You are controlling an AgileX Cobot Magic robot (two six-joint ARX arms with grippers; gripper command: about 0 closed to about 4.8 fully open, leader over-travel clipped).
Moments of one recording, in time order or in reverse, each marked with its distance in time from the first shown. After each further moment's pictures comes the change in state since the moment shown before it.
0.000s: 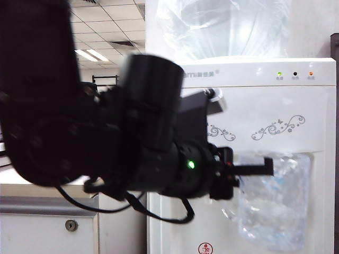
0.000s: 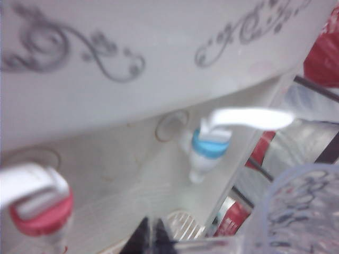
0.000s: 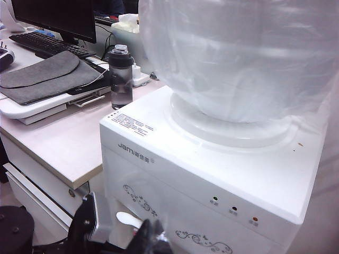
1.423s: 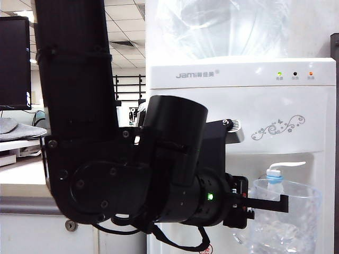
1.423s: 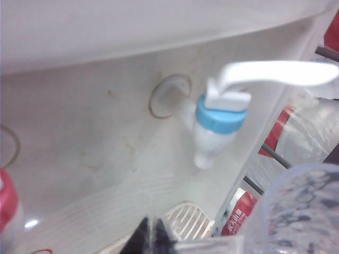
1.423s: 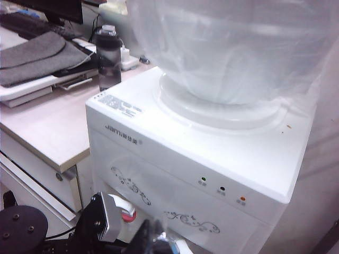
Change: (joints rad) left arm 0.002 0.154 0.124 -0.002 0.001 0.032; right arm 0.000 -0.002 0.000 -0.060 0.035 0.000
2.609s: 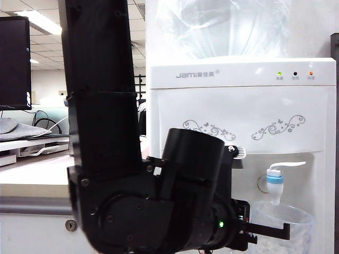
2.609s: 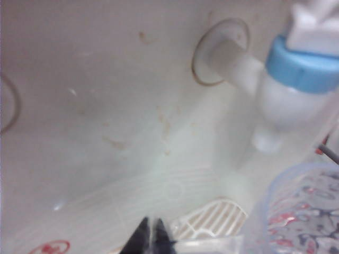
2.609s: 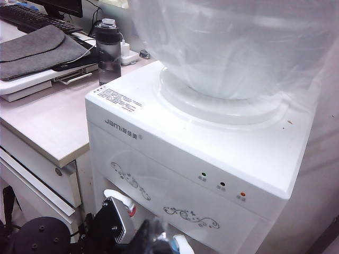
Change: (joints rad) left arm -0.001 0.137 0.125 -0.030 -0.121 0.000; right arm 0.000 0.000 0.000 -0.017 0.000 0.000
